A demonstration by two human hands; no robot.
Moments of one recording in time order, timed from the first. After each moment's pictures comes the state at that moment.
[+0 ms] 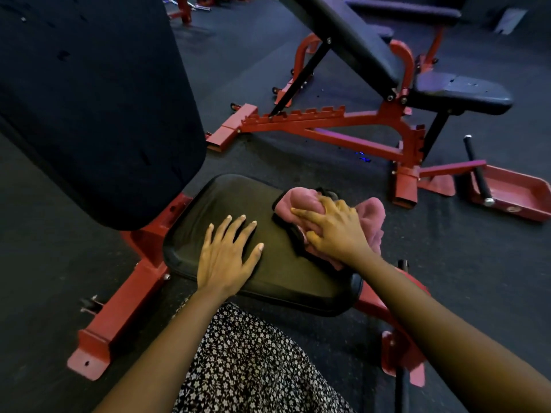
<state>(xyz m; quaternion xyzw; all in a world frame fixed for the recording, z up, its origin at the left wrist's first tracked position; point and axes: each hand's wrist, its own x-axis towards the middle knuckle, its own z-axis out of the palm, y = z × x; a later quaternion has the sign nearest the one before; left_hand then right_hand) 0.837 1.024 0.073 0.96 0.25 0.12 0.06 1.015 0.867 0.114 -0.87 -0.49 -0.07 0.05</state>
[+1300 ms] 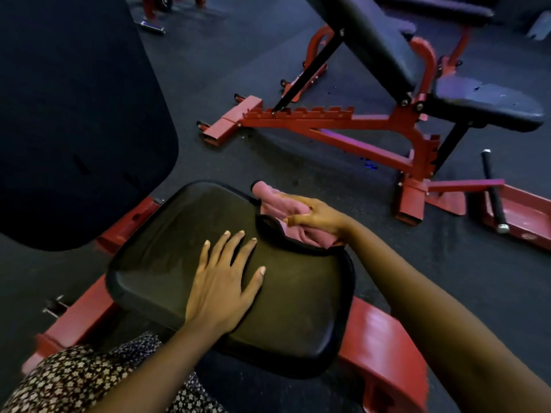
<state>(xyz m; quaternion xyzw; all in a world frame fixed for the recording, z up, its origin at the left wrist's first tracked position) 0.890 0.987 0.074 0.95 0.28 0.12 0.08 1.137 0.925 0.100 -0.74 -0.45 0.39 0.32</state>
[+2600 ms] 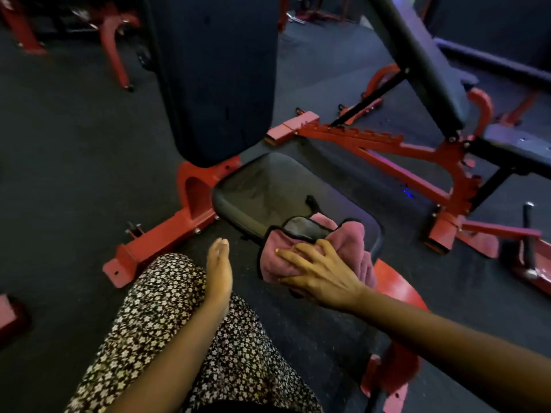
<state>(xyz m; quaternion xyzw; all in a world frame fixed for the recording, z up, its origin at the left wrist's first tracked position) 0.753 0.931 0.054 0.44 0.54 0.36 0.62 0.937 0.820 0.087 -0.52 -0.83 -0.20 -0.08</state>
